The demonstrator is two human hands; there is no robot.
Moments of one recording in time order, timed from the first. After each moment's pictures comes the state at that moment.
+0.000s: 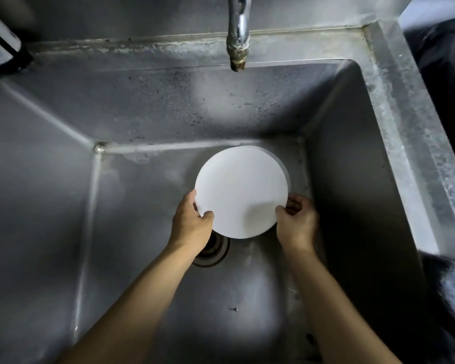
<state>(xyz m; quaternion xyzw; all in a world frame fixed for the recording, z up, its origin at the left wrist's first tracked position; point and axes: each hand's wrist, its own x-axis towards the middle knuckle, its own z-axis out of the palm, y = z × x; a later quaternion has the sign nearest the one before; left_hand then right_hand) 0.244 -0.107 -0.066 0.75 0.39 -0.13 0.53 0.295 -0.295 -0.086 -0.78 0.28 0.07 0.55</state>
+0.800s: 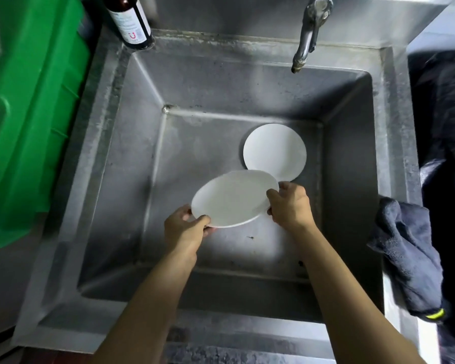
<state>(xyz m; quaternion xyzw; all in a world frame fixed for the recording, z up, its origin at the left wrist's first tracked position) 0.078 -0.097 0.060 0.51 0.60 0.00 0.62 0.201 -0.261 0.071 -0.87 0.13 0.30 0.37</state>
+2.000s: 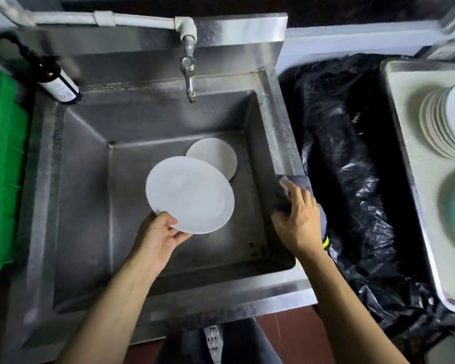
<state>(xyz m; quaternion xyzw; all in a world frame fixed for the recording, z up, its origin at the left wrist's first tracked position) 0.081 -0.152 0.166 0.40 0.41 -0.08 0.81 0.142 -0.438 0.156 -0.96 0.01 0.04 0.29</state>
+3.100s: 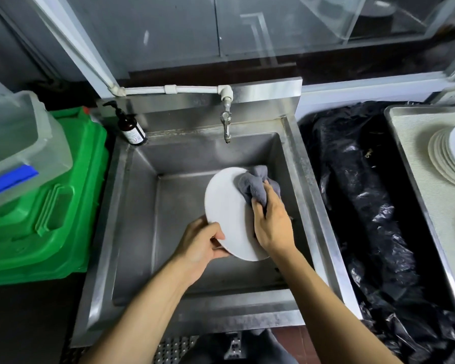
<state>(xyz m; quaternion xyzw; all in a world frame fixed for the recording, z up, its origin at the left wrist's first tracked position) 0.062 -0.179 0.290 0.55 0.32 -0.13 0.76 0.135 -0.335 0.236 -0.87 -0.06 0.04 0.48</state>
